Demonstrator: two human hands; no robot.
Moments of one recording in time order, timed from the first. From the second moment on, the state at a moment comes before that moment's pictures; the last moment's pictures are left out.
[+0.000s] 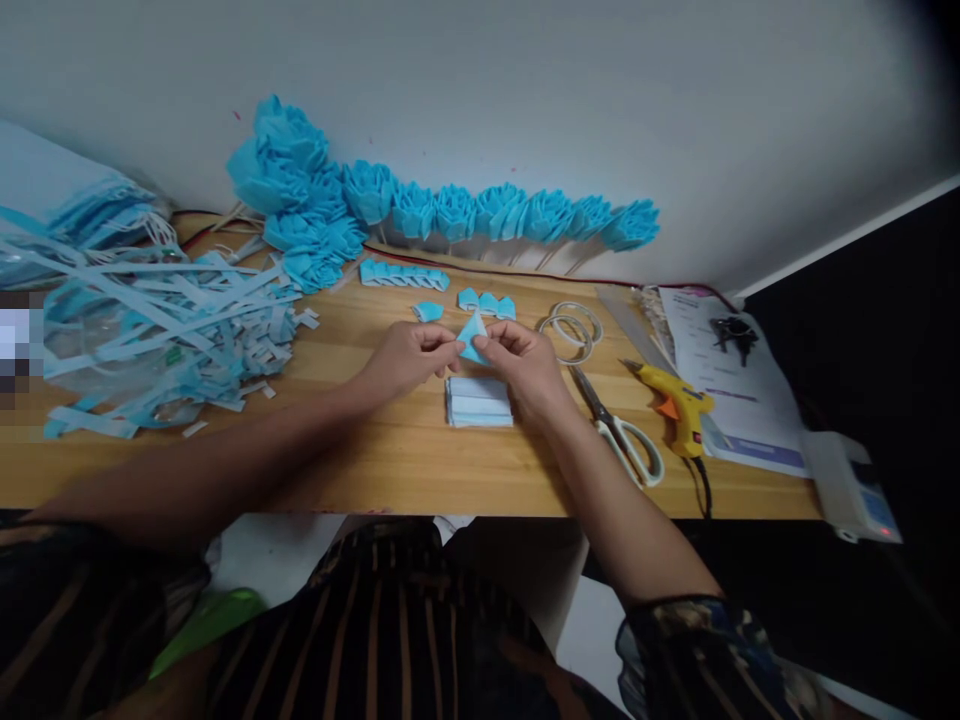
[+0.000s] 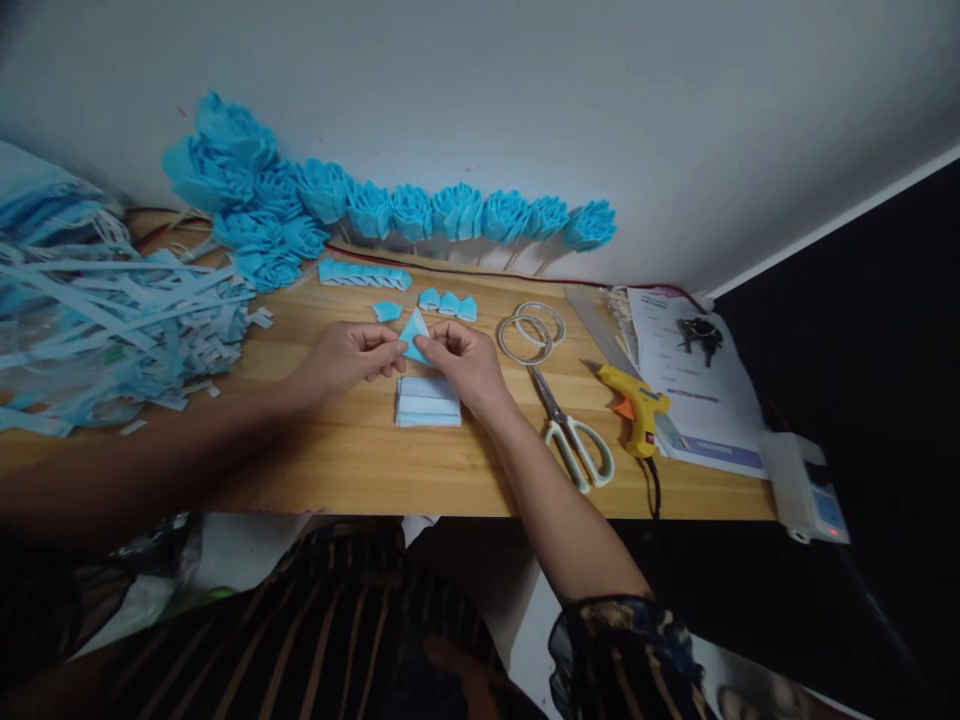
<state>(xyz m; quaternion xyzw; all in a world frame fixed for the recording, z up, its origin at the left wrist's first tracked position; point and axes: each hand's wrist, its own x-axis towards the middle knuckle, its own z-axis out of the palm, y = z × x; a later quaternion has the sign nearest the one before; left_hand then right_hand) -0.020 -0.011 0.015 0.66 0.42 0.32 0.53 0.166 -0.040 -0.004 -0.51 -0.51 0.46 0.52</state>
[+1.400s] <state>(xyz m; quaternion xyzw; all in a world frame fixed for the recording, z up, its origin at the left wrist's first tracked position) -0.020 -0.011 0.016 0.66 0.40 0.33 0.54 0.165 -0.042 0.003 -0.49 -0.50 0.47 0.54</state>
